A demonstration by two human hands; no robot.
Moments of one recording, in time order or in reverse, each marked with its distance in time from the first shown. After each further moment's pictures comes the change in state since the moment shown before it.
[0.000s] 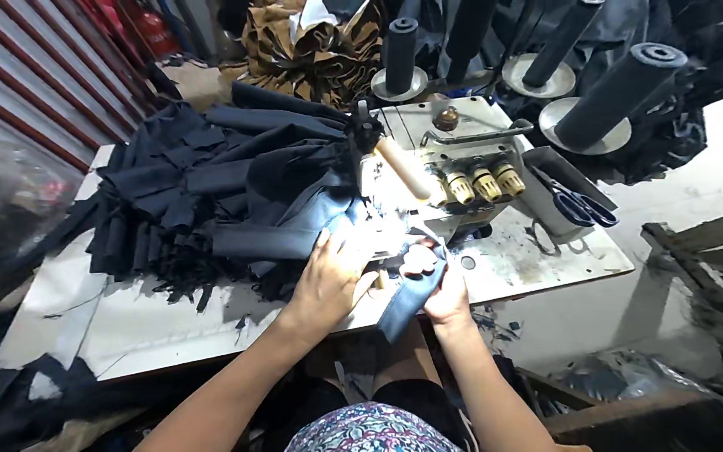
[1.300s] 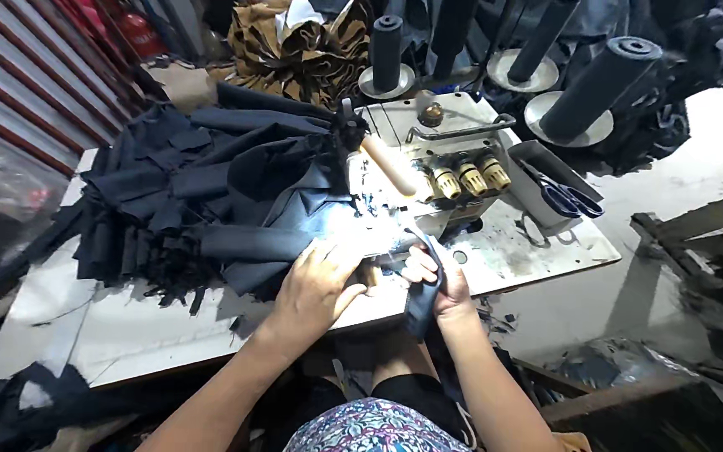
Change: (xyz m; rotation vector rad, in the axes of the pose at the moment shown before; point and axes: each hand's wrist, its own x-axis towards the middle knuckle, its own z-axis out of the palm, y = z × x) left_hand -0.018 -0.003 -0.005 0.019 0.007 0.052; right_hand 0.001 -0.022 -0.018 -0.229 -0.229 0.064
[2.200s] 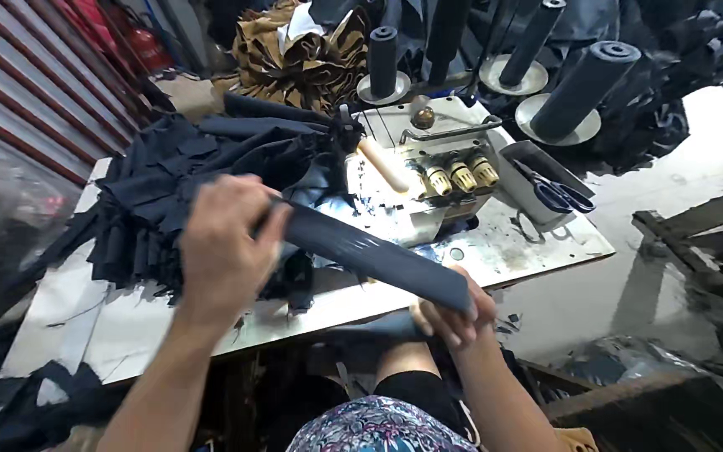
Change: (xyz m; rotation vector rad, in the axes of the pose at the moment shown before) left_hand 0.020 -0.026 -0.107 -0.035 0.254 -0.288; right_hand -0.035 -0.005 0.048 -0.265 -0.695 -0.081
